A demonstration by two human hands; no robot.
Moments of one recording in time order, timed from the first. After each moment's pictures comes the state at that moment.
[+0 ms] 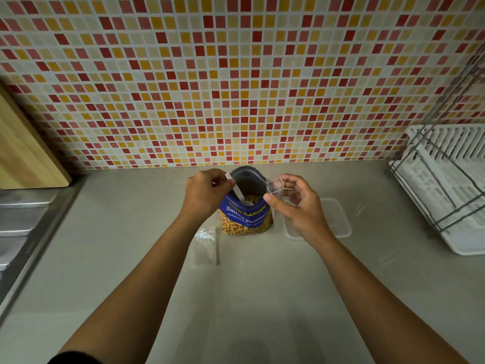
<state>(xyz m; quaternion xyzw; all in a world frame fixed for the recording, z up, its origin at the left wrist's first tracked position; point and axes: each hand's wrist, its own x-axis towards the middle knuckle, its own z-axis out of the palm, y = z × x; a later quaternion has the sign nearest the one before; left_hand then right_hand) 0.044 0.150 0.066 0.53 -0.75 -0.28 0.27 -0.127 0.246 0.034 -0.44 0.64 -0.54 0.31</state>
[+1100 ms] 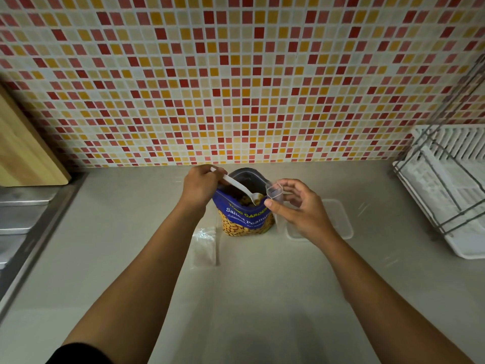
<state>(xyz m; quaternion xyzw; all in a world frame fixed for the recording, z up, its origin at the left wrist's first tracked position) 0.034 0.130 0.068 0.59 -0.55 -0.49 0.32 -0.135 0.245 0.035 -0.47 0.65 -0.49 0.34</state>
